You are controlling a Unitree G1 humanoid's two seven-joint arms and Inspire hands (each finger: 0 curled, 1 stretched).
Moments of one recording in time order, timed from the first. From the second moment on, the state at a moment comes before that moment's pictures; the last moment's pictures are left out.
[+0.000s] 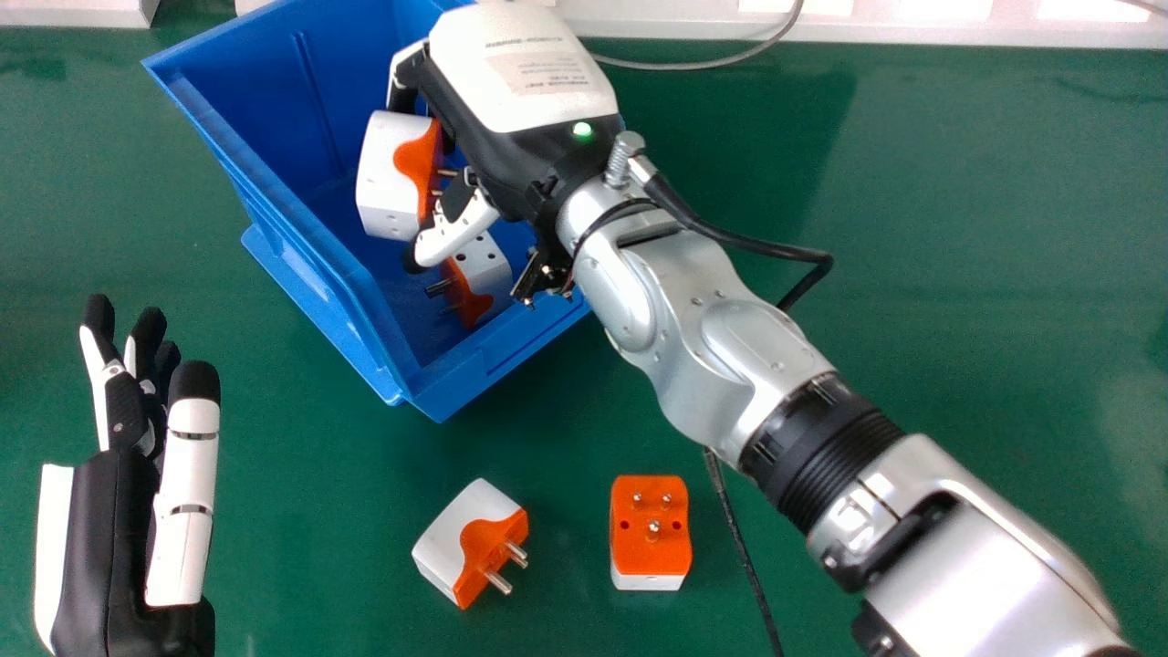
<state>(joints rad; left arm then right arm) 0.54 0.01 0.20 -0.31 -0.08 -0.33 -0.05 -0.99 0.09 0.55 0.85 -0.86 0.07 -0.17</state>
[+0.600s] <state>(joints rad) 0.58 -0.02 0.19 -0.33 -0.05 -0.34 -0.02 -1.08 0.15 0.56 1.08 -0.79 0.14 -0.16</state>
